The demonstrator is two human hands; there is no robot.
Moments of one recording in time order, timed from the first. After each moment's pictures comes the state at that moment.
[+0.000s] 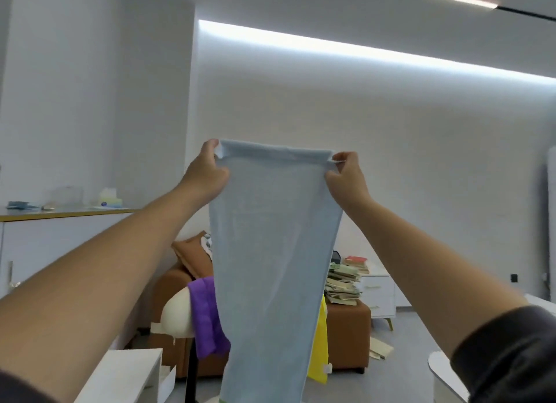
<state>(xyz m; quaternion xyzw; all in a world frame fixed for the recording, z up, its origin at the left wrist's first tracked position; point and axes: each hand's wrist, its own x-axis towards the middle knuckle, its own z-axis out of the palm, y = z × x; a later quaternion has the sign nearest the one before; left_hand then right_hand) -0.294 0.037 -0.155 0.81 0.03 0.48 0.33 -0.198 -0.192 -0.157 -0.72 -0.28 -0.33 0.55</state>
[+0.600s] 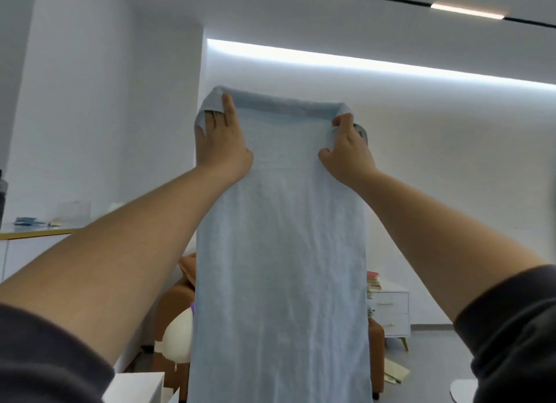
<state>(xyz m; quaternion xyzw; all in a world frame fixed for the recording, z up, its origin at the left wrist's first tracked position) -0.282 0.013 -0.091 0.81 0.14 0.56 0.02 -0.191 -0.178 -0.082 -0.75 -0.30 -0.48 0.34</state>
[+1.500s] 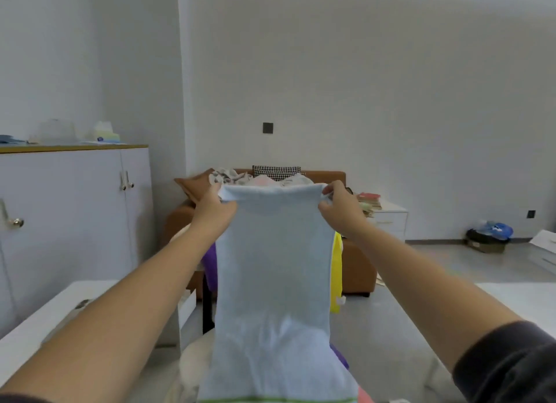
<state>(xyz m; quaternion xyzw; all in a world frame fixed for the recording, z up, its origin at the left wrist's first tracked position) -0.192 0.069 -0.329 0.82 0.17 0.33 0.43 -0.097 -0.151 -0.319 -0.87 -0.24 -0.18 0.39</state>
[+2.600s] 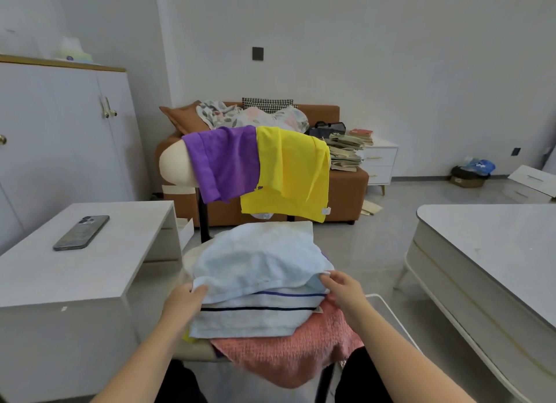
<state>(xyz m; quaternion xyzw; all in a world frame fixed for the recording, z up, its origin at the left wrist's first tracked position) -0.335 0.040 -0.610 0.81 0.33 0.10 0.48 -0.209 -0.230 -0.626 -0.72 0.01 0.13 0.68</state>
